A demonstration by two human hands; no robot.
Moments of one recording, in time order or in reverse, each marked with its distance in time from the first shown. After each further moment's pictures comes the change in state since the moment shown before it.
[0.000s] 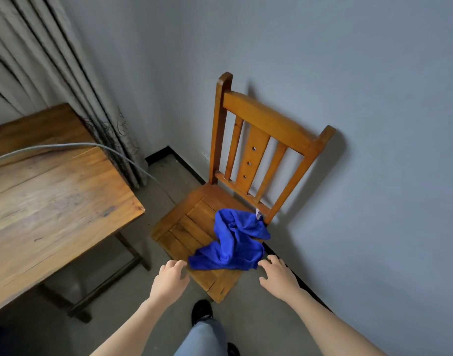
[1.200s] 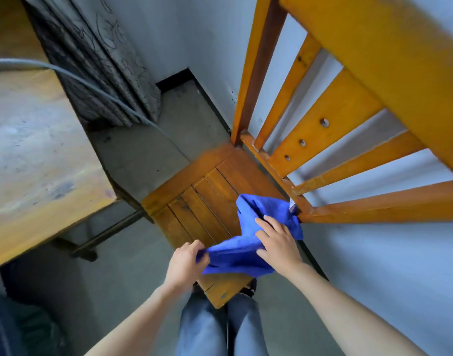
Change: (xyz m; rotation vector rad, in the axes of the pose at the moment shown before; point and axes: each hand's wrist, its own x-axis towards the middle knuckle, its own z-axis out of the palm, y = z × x) left_hand 0.167 0.017 0.074 -0.237 0.030 -0.126; right_hand 0.239 0.020 0.036 -0.219 0.115 -0.472
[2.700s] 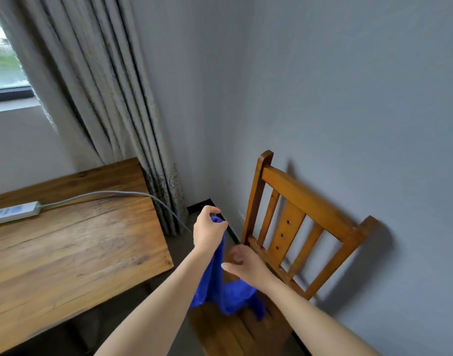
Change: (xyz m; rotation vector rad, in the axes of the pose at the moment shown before) left_hand -0.126 0.181 -0.251 -0.669 0.564 0.111; right_hand -0.056 -0.158 -0.241 0.742 0.077 0.080
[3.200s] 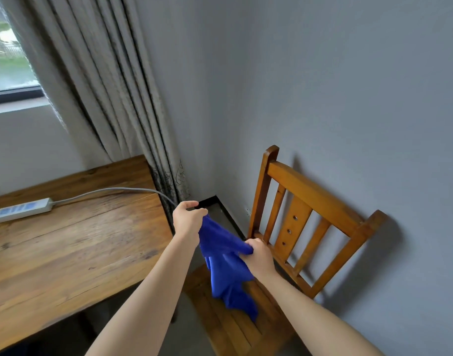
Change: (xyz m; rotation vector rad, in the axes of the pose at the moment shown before) left_hand 0.019 -0.005 -0.039 -0.250 0.141 -0.257; right_hand 0.021 0.020 0.012 -0.137 0.266 -0.007
